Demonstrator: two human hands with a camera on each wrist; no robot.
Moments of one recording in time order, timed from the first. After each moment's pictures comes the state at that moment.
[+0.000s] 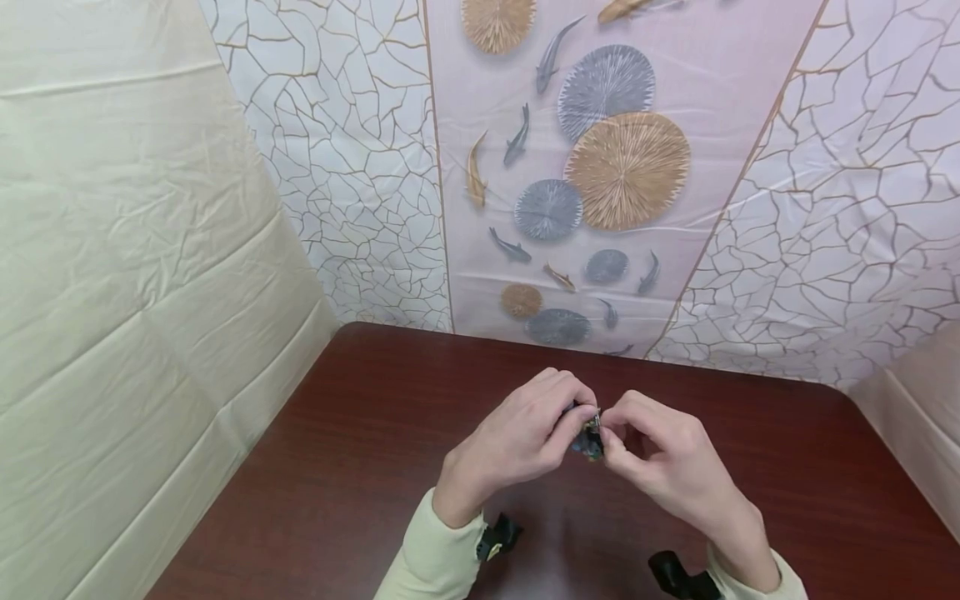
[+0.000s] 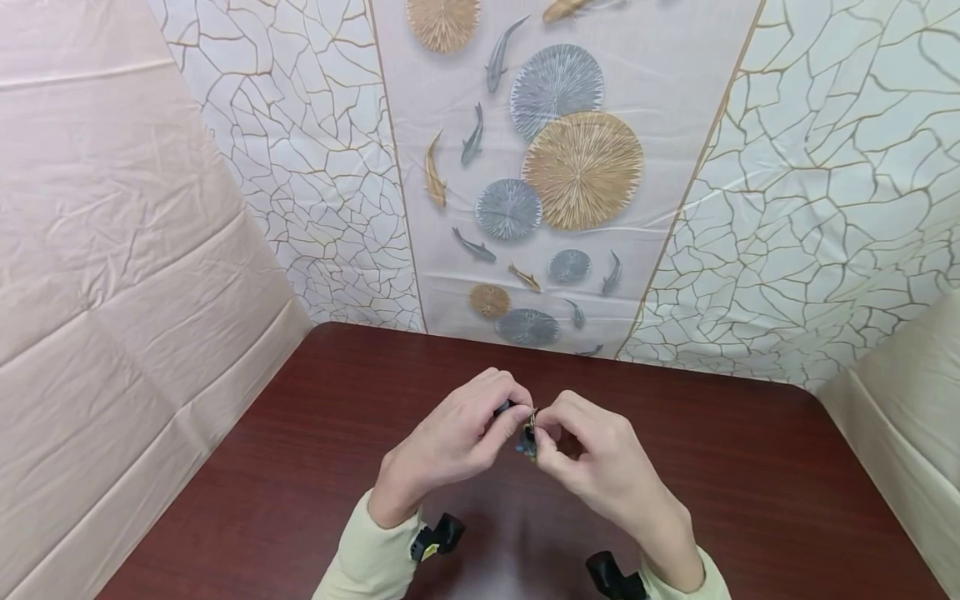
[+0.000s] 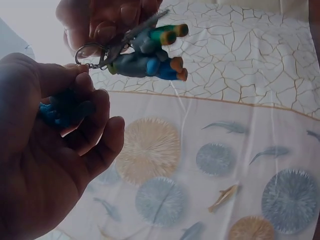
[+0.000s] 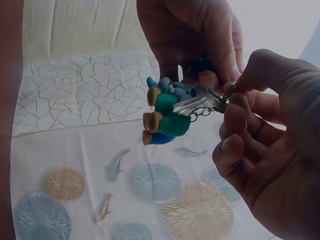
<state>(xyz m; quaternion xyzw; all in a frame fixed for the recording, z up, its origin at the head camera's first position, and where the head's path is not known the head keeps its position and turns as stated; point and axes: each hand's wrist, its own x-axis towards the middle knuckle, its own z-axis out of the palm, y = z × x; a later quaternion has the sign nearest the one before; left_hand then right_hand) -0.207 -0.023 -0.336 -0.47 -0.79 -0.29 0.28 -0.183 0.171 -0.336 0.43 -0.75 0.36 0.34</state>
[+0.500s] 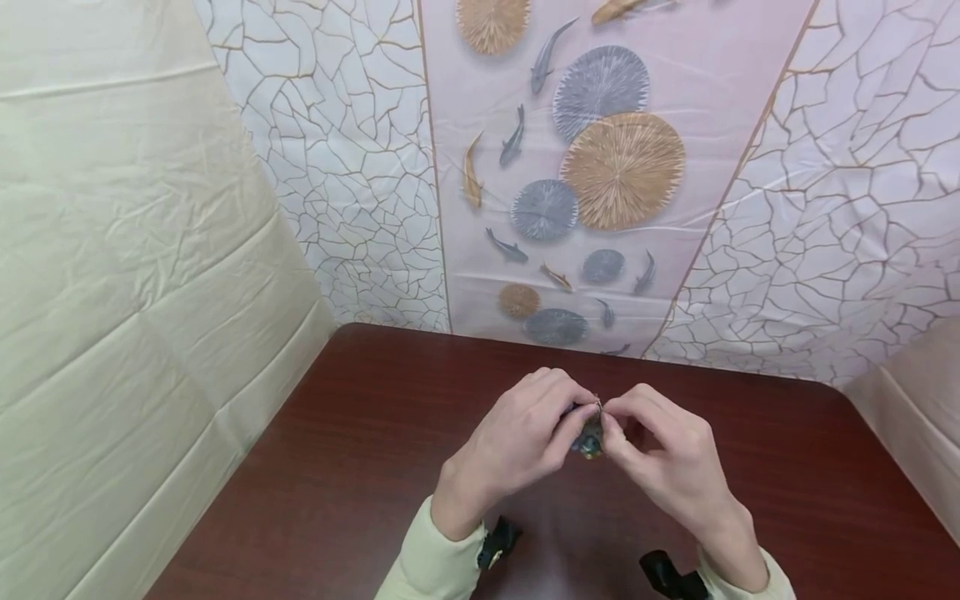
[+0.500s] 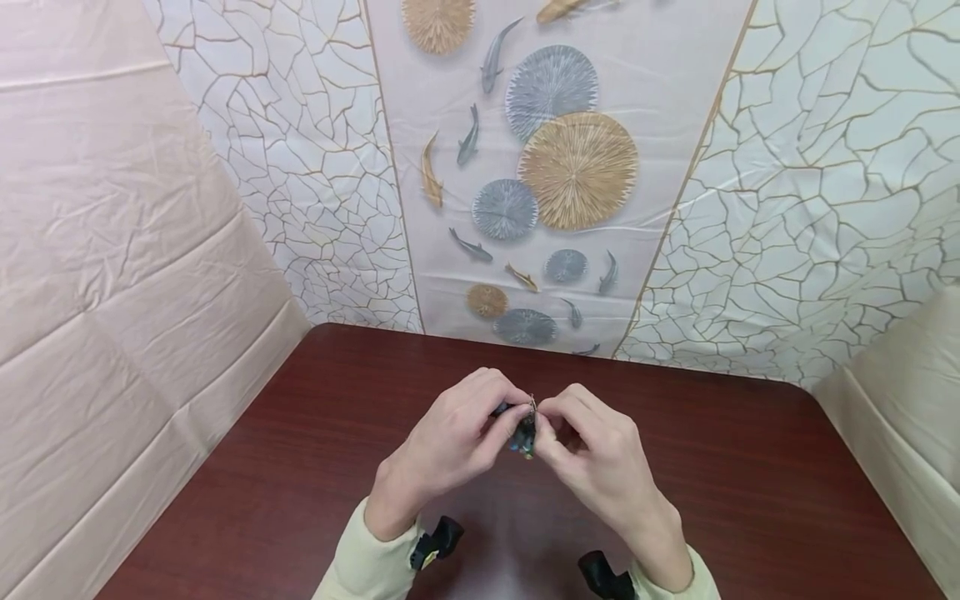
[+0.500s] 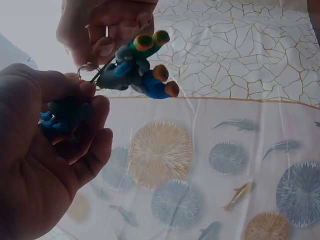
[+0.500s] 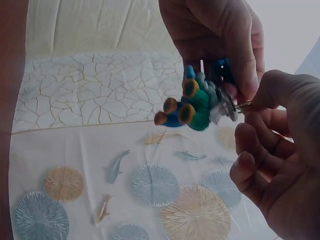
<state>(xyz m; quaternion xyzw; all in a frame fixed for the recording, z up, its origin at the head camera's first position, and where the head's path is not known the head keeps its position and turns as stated) -0.196 -0.019 -0.328 -0.45 -0.78 -0.24 0.37 -0.175 0.162 -0.327 0.39 -0.73 0.36 0.42</state>
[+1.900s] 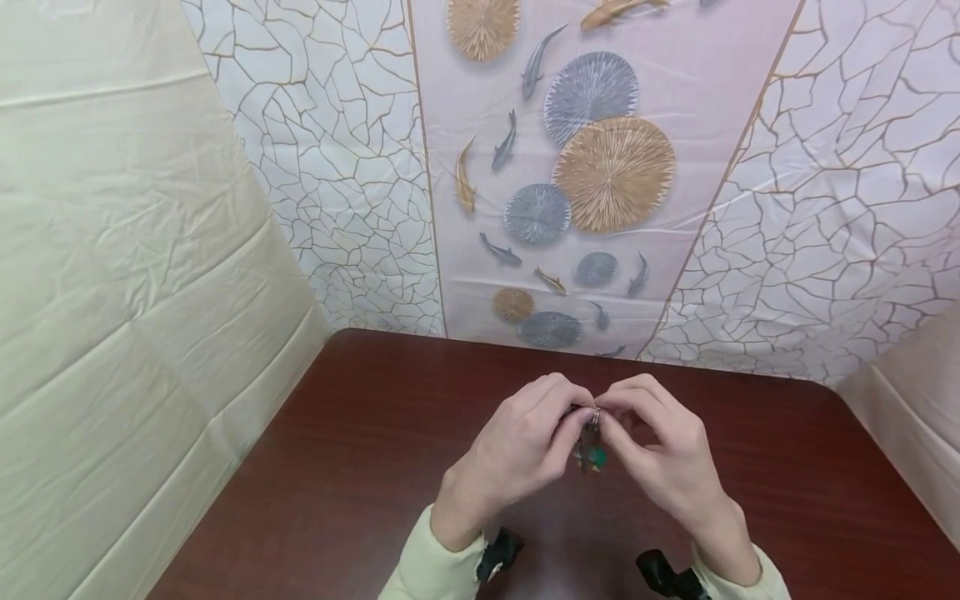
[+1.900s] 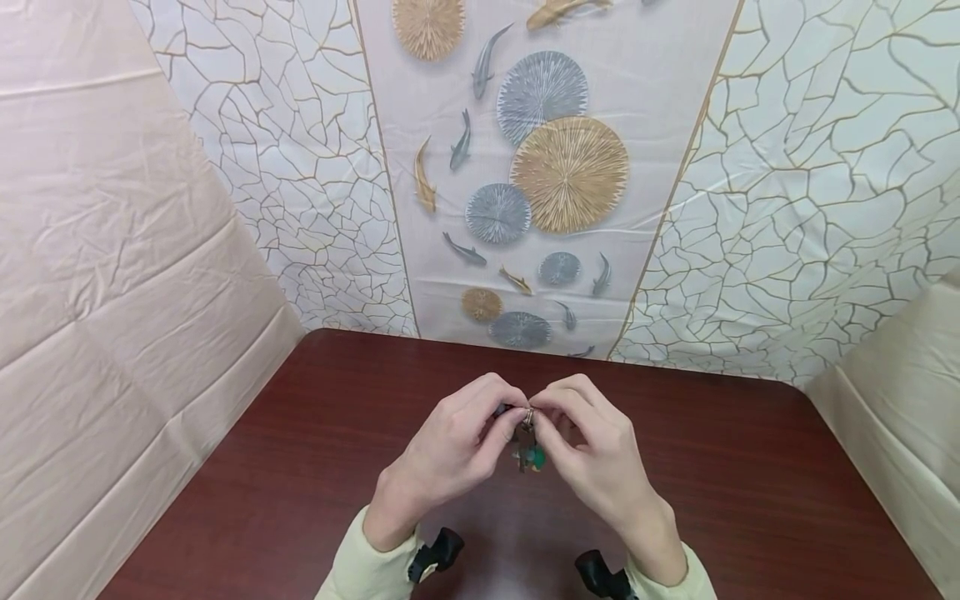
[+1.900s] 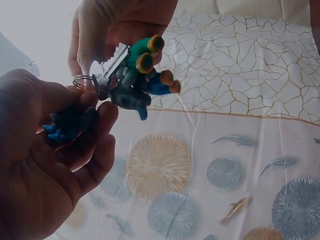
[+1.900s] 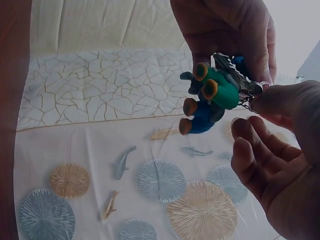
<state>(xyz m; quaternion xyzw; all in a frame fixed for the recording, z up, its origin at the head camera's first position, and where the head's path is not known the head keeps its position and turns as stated) -0.191 -0.014 -0.329 -0.44 -0.77 -0.29 0.36 -0.184 0.172 -0.340 0.39 -0.72 0.42 0.38</state>
